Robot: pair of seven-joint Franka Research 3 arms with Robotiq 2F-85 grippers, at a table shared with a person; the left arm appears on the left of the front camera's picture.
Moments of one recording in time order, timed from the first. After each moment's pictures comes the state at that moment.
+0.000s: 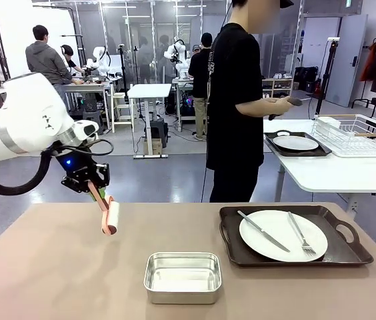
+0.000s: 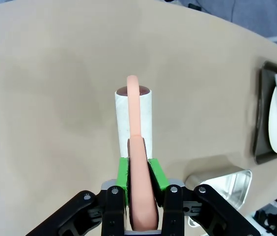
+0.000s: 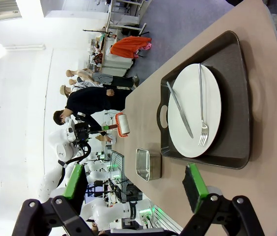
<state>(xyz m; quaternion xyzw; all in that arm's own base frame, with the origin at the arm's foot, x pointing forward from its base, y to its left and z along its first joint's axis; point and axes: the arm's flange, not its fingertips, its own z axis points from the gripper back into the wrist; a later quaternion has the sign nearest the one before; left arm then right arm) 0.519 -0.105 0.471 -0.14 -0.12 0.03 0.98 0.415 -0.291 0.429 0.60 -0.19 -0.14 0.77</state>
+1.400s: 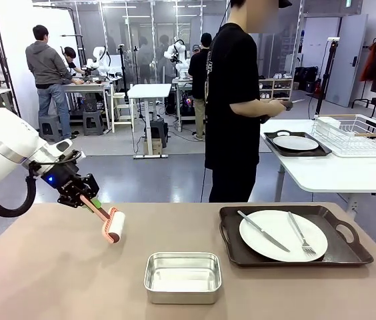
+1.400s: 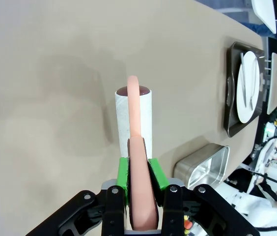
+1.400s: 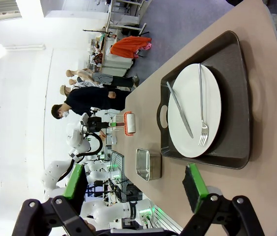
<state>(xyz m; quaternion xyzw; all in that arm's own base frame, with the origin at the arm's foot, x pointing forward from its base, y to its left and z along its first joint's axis) 0.565 -0.028 0.397 -0.32 -0.05 -0.01 0.95 0.415 -0.291 0.429 0.60 -0.19 -0.14 0.77</state>
